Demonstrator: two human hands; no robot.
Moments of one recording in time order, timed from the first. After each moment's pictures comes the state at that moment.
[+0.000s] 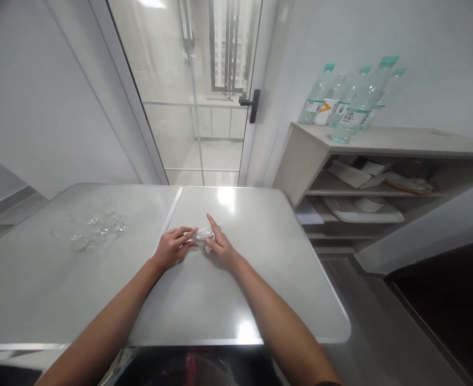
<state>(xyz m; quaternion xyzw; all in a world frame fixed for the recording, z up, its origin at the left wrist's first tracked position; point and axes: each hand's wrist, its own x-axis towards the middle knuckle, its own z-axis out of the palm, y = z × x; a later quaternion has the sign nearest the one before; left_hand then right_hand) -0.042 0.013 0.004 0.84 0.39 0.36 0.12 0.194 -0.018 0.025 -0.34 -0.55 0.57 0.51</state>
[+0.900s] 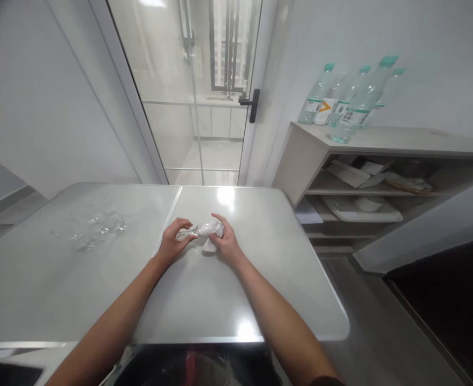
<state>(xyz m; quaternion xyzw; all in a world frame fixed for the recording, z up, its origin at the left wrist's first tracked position) -0.026 0.012 0.017 0.75 0.39 0.51 0.15 0.200 0.001 -0.007 -0.36 -0.58 0.48 0.55</state>
